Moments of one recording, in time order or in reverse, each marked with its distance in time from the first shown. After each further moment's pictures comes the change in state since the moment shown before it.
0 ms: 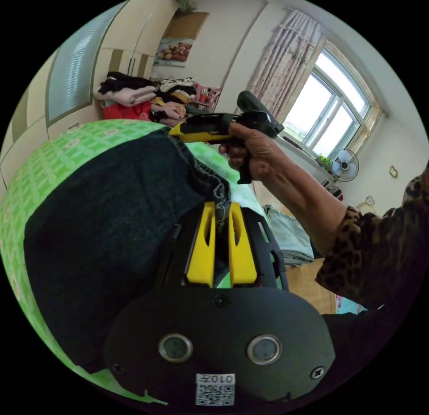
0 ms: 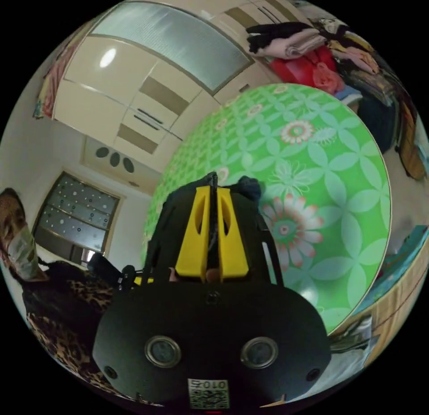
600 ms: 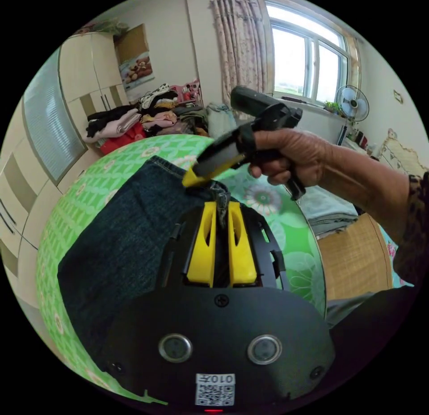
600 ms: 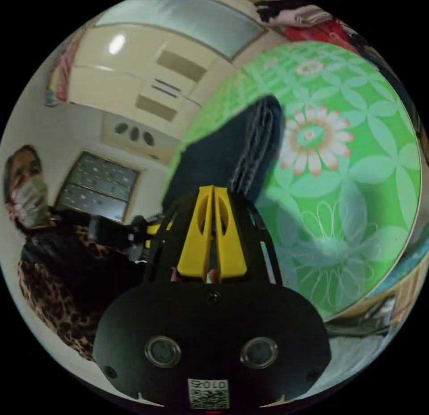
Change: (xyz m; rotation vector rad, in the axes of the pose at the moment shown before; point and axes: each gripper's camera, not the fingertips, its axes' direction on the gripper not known) left arm 0.061 0.011 0.022 -0.065 -0.260 0.327; right arm 0.028 0.109 0.019 -0.189 -0.116 -0.062
